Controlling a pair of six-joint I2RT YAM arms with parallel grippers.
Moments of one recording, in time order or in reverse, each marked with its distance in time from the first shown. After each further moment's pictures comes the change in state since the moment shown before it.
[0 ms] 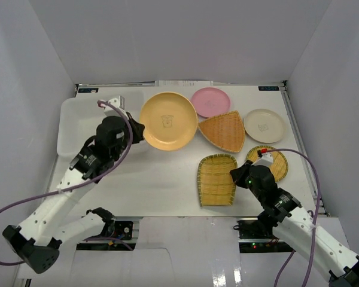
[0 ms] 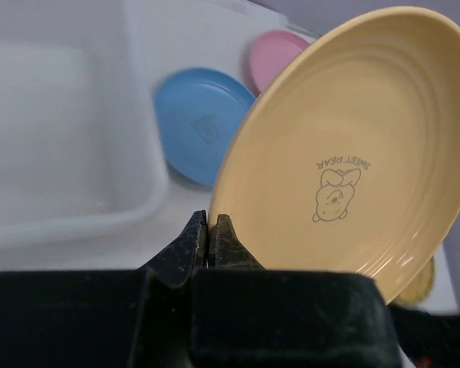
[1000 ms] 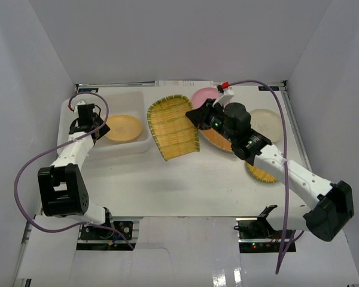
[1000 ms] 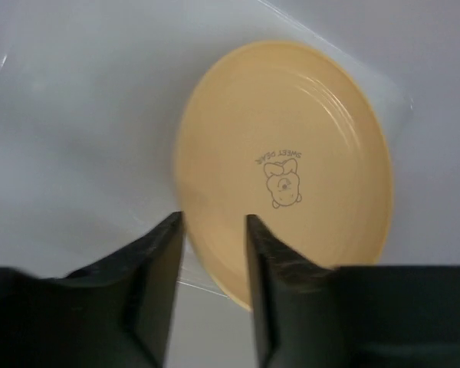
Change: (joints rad) left arm 0.769 0.553 -0.058 0.205 0.198 0.074; right arm 0.073 0.790 0.789 0.416 -0.290 -0.211
